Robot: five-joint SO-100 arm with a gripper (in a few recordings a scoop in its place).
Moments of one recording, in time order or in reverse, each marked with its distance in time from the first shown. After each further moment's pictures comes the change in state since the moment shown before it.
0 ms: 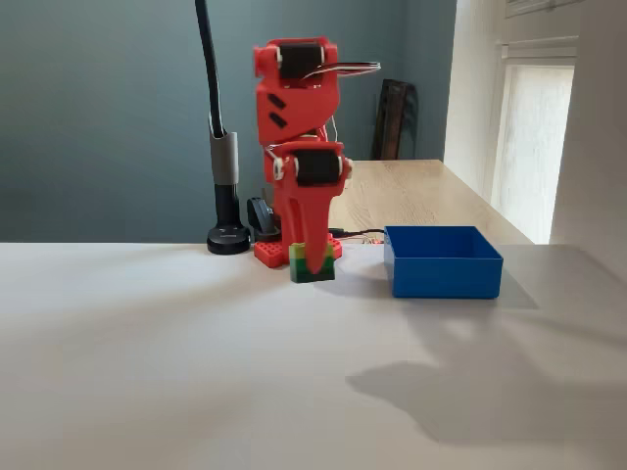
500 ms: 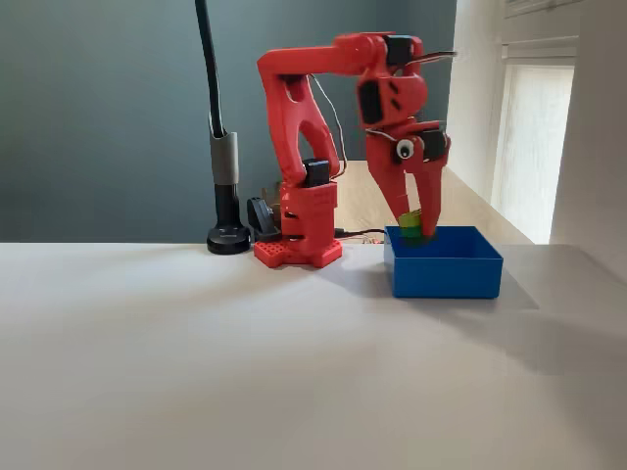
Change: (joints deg) arm -36.0 6.4 4.0 7.3 11.6
